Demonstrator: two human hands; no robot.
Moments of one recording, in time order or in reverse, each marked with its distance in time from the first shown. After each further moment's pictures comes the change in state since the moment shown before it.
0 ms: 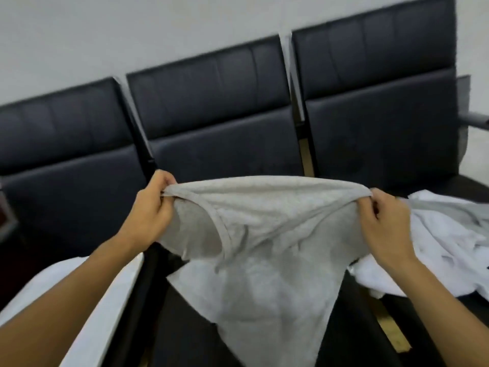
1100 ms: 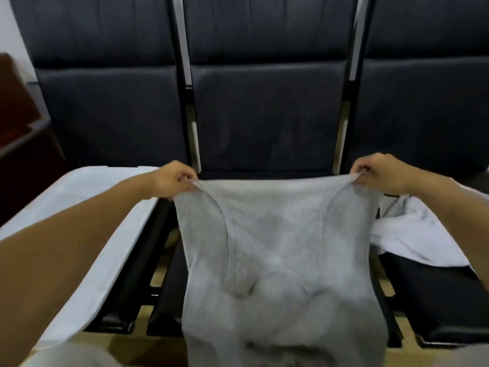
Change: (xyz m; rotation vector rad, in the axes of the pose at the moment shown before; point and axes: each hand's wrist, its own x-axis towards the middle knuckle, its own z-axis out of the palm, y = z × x) left_hand -0.075 -0.078 -0.023 0.009 -0.635 -0.438; right_hand 0.050 -0.006 0.025 -0.541 -0.996 -0.190
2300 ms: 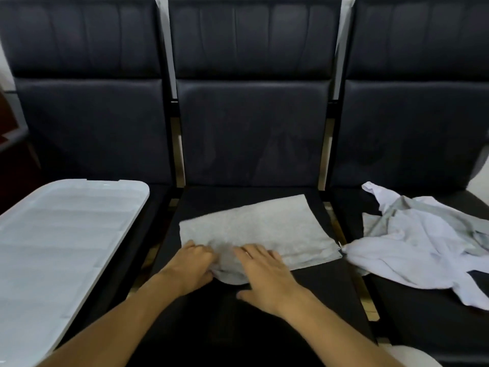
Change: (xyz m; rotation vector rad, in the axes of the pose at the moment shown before) left_hand -0.004 0.011 0.158 0.724 -0.017 0.211; right_hand -0.053 -0.141 0.161 -0.101 -0.184 -0.244
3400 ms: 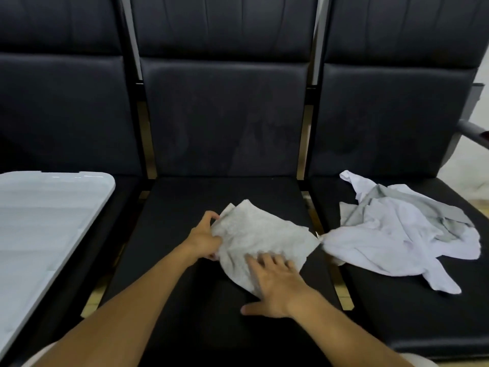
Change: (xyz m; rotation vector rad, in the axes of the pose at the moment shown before) left_hand 0.080 0.044 -0.003 -1.258 -0.090 -0.489; right_hand -0.020 0.072 0.022 -0.041 -0.283 0.269
